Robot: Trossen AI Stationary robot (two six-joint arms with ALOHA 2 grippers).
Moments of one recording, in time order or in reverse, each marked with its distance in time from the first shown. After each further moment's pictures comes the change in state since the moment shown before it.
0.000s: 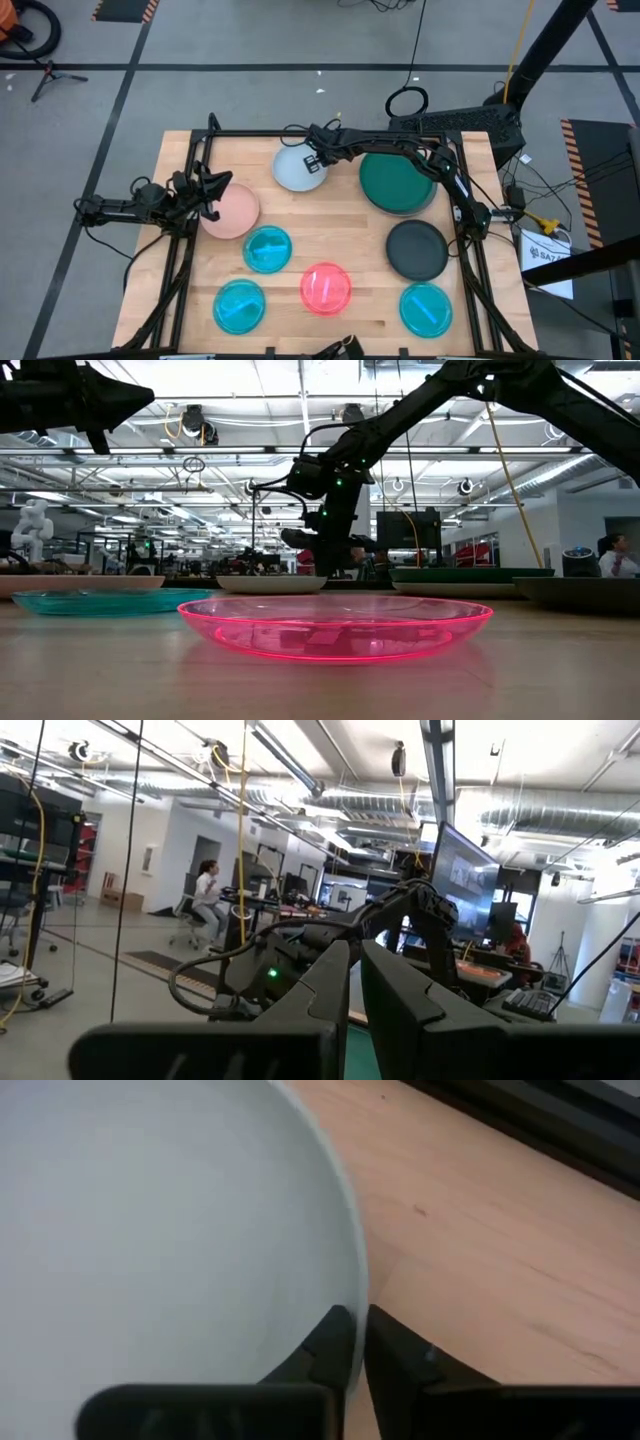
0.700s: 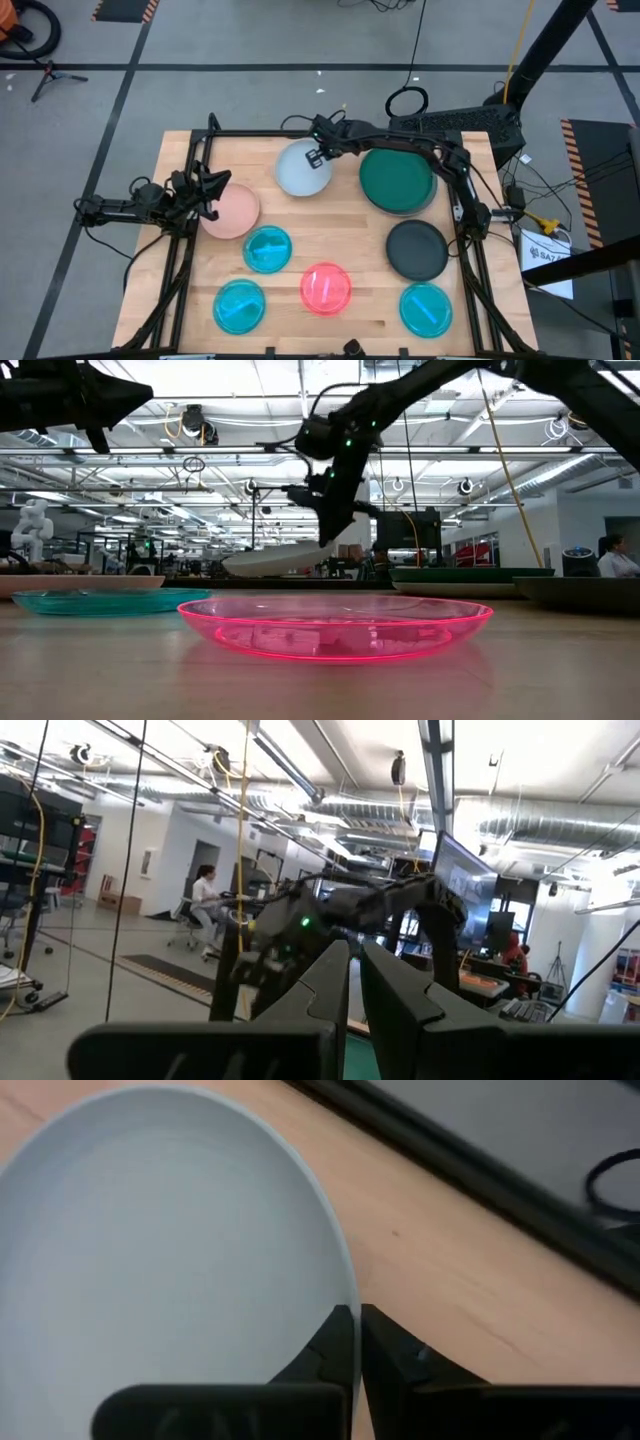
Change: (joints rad) left arm 0.000 0.000 0.000 0.021 0.000 -0.010; right arm 0.017 -0.168 -0.002 -0.085 0.000 -0.091
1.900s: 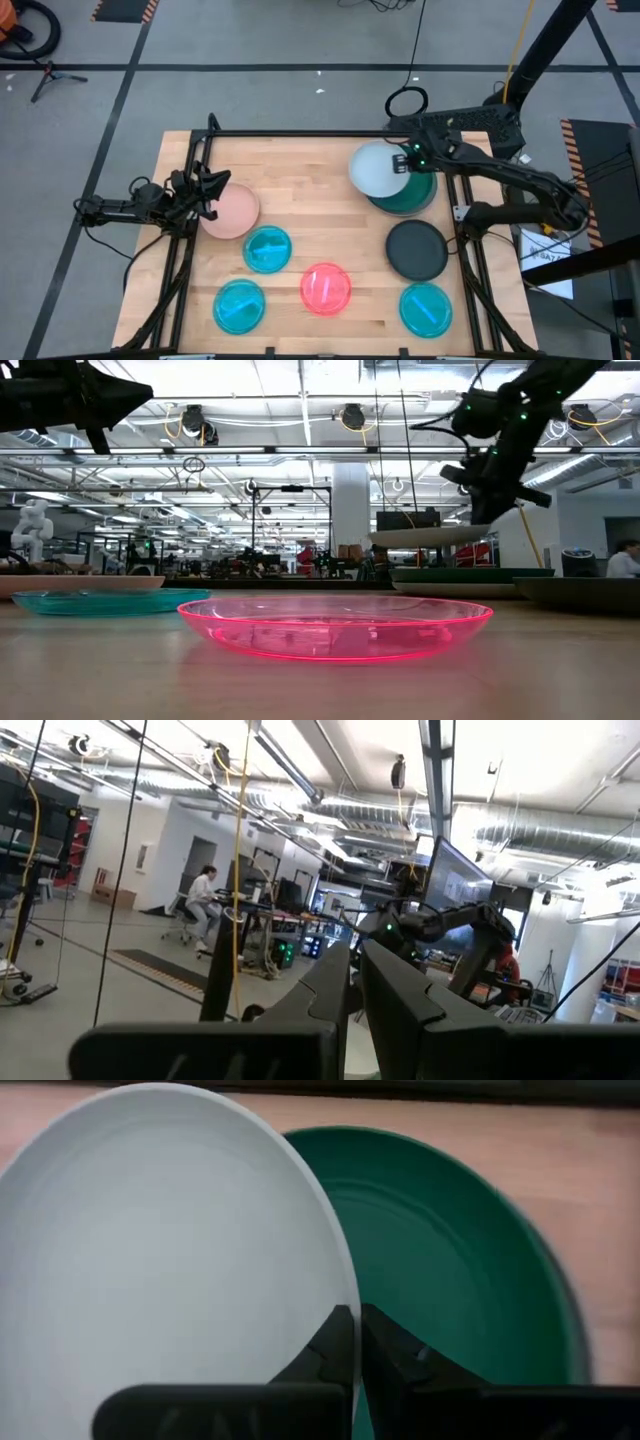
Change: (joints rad) left arm 0.000 0.000 0.000 0.003 0.001 -0.037; right arm -0.260 -1.012 -1.065 0.126 -0.052 0.227
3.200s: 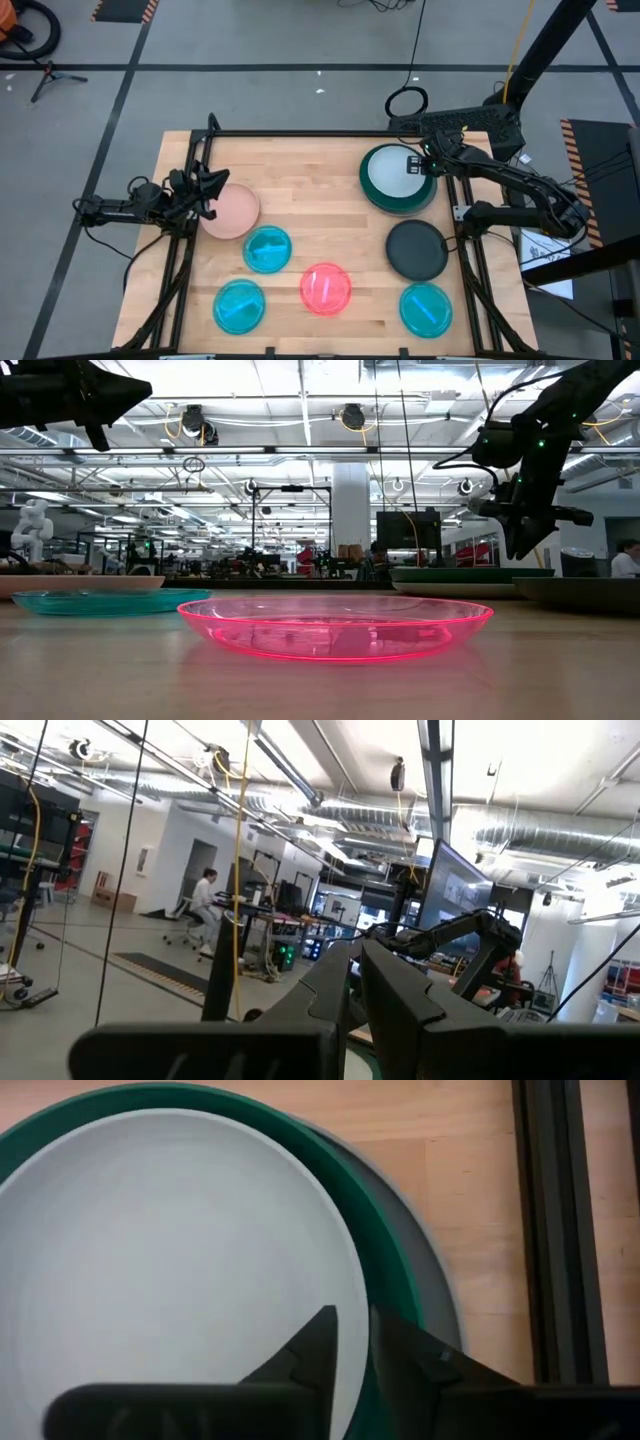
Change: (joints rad) left arm 0.000 0.000 0.016 -0.009 0.000 0.010; right arm -0.169 -0.013 -0.128 -0.016 0.029 0.005
